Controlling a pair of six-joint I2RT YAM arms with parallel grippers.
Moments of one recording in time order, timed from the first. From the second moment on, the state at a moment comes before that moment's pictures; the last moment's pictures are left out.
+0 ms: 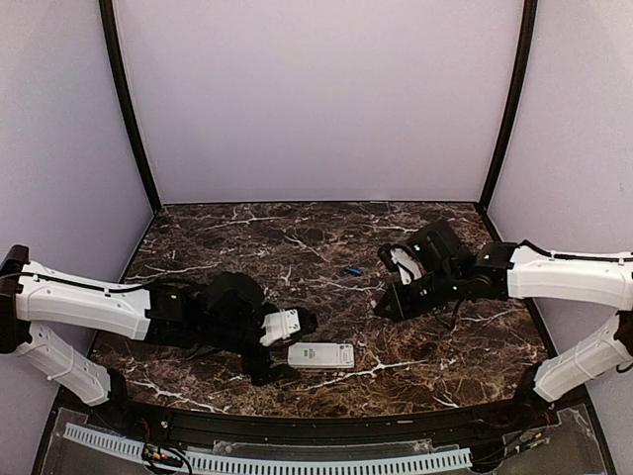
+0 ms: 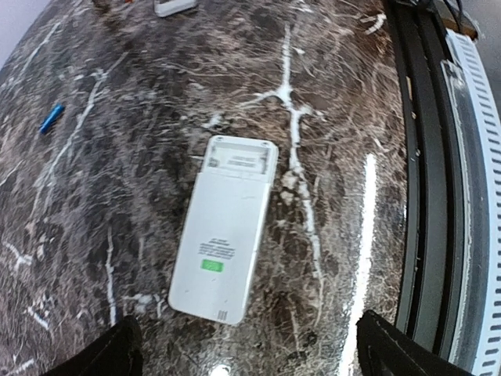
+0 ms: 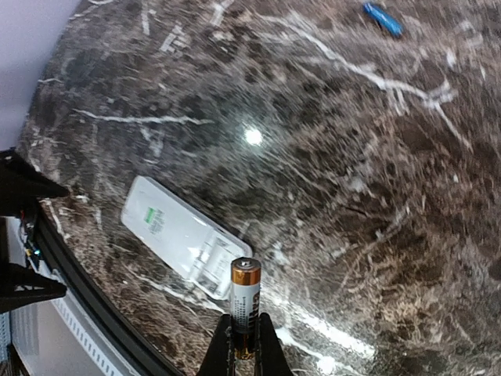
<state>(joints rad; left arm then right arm) -1.12 1.34 0.76 -0.22 0.05 0.23 0.87 1.31 0.90 -0.44 -0.18 0.48</state>
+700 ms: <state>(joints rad) -1.07 1.70 0.96 -0.44 0.01 0.45 0.87 1.54 0.78 -0.53 -0.12 0.60</state>
